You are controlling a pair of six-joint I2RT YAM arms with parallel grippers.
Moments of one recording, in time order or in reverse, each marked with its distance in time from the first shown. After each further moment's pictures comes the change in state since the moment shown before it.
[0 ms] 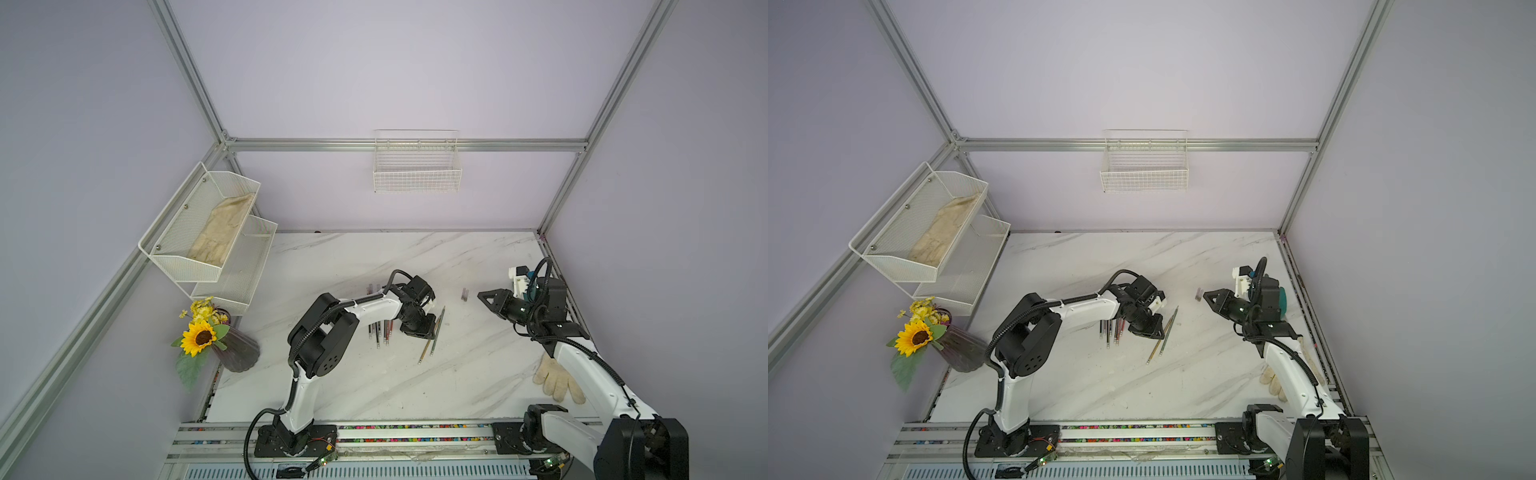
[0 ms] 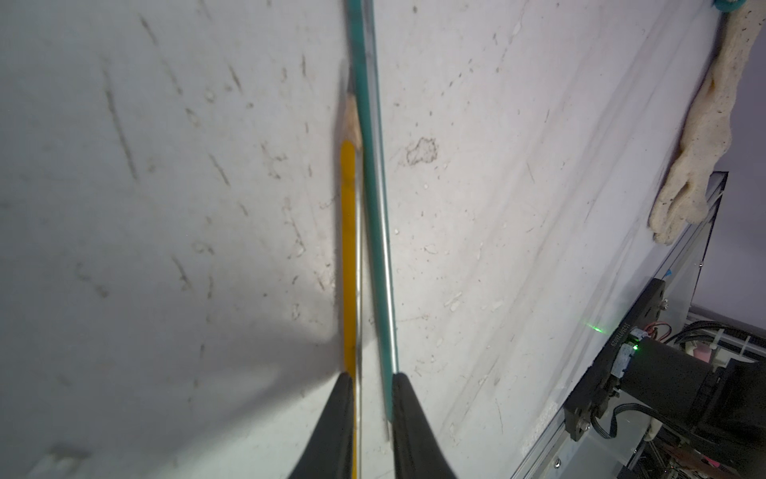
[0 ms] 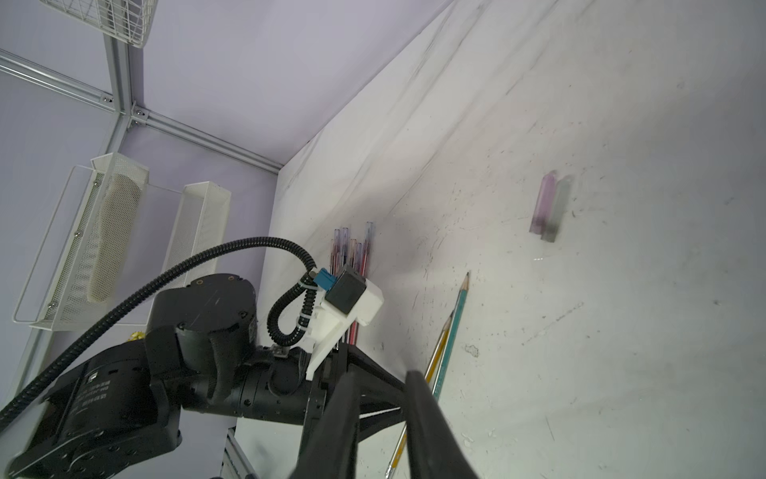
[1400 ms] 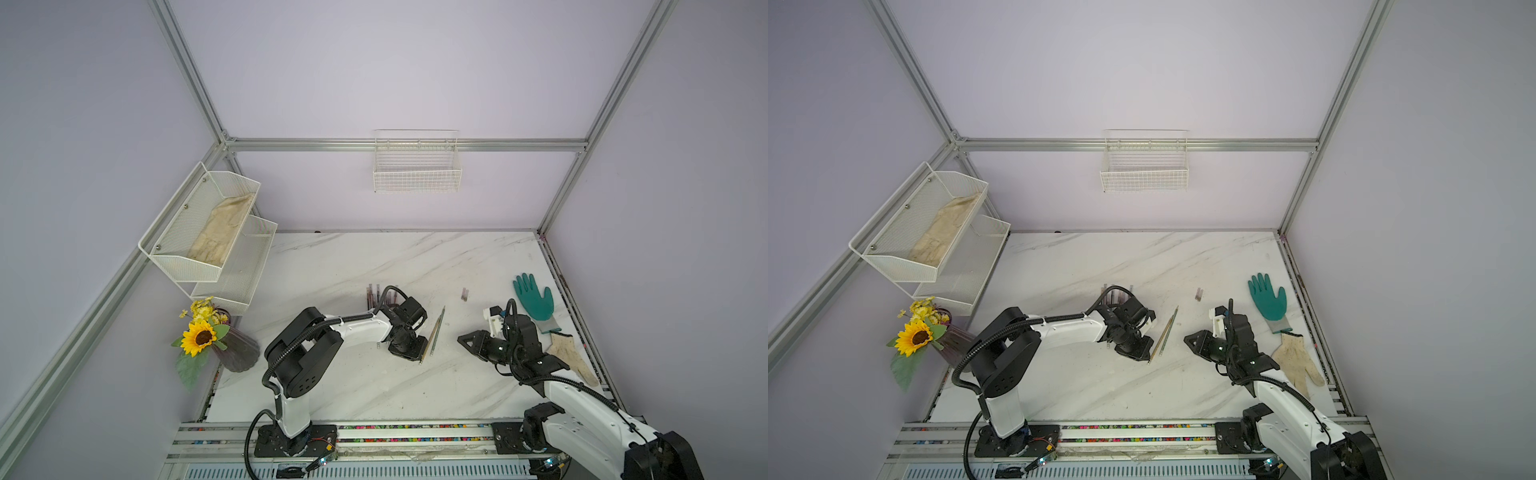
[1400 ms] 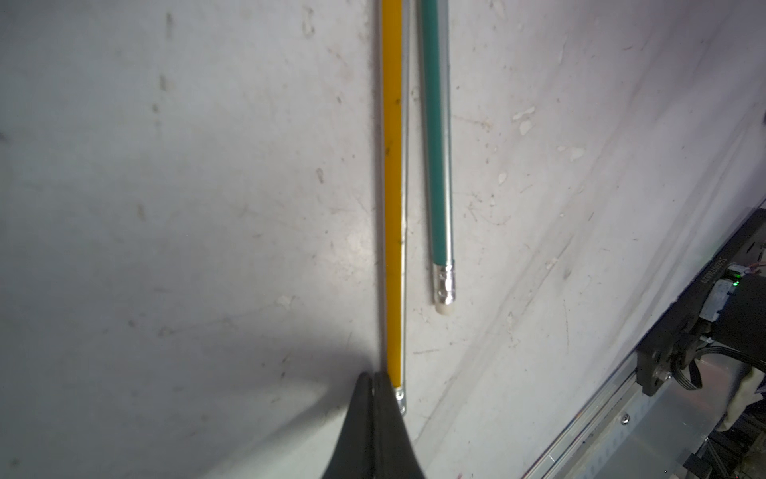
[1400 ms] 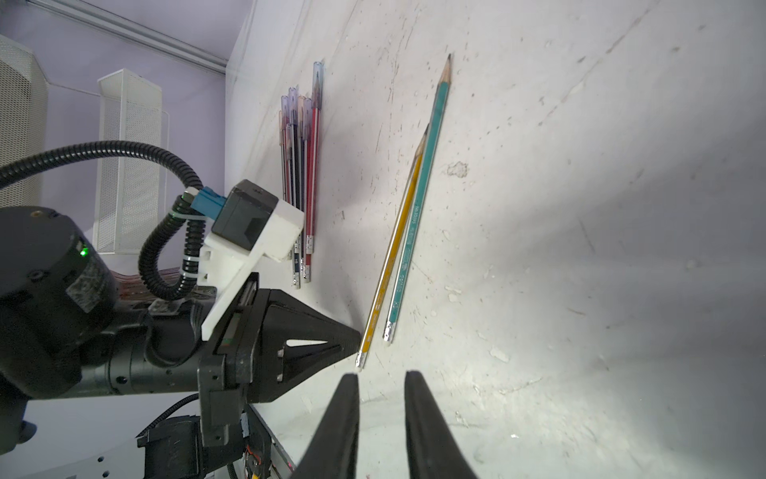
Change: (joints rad) left arm -0.078 -0.196 -0.296 0.055 -0.098 -0.008; right arm 0.301 -0.155 -0.325 0.063 0.157 0.169
